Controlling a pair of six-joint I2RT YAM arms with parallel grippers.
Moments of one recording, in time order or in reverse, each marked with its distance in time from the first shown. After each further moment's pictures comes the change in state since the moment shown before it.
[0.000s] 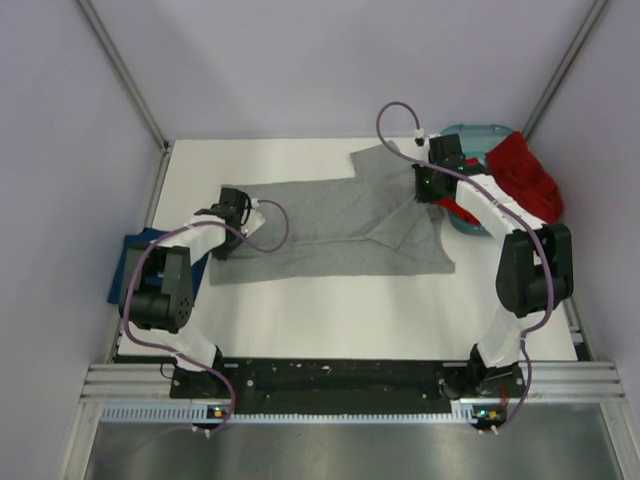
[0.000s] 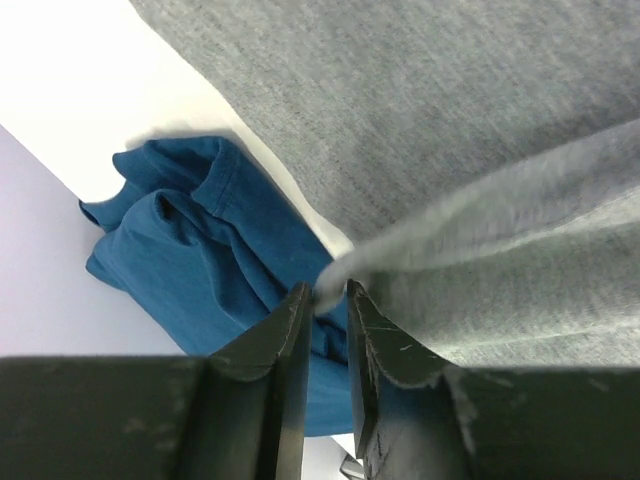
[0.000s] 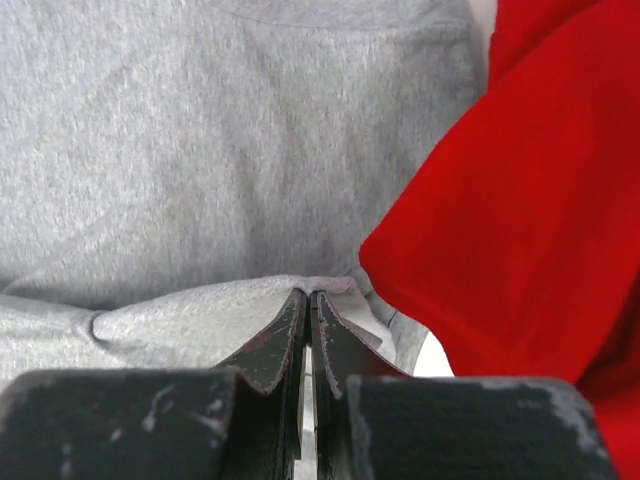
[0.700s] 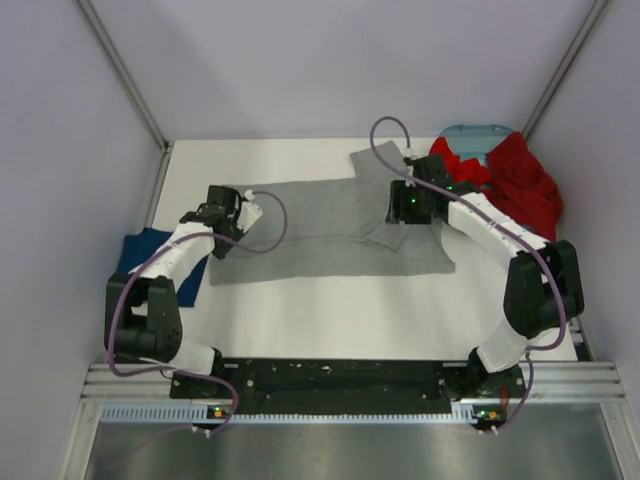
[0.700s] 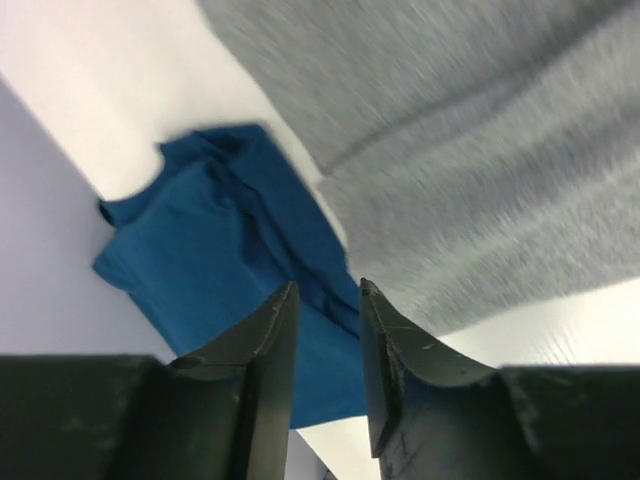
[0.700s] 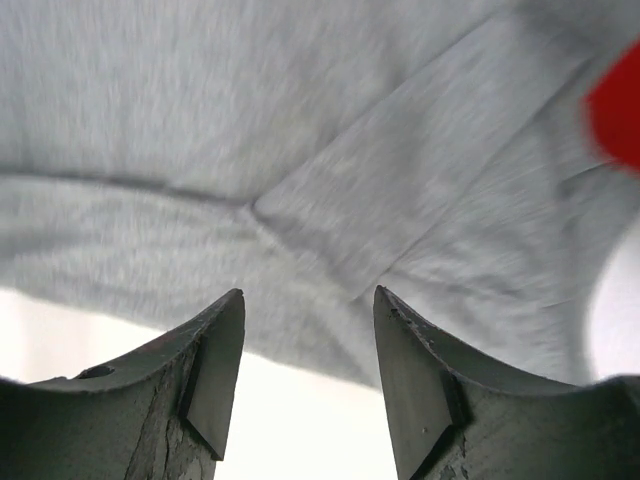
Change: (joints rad) left arm 0.010 -0.195 0.026 -0.053 0.122 -0.046; right arm 0.091 -0.127 -0.123 -0.024 -0.061 0.232
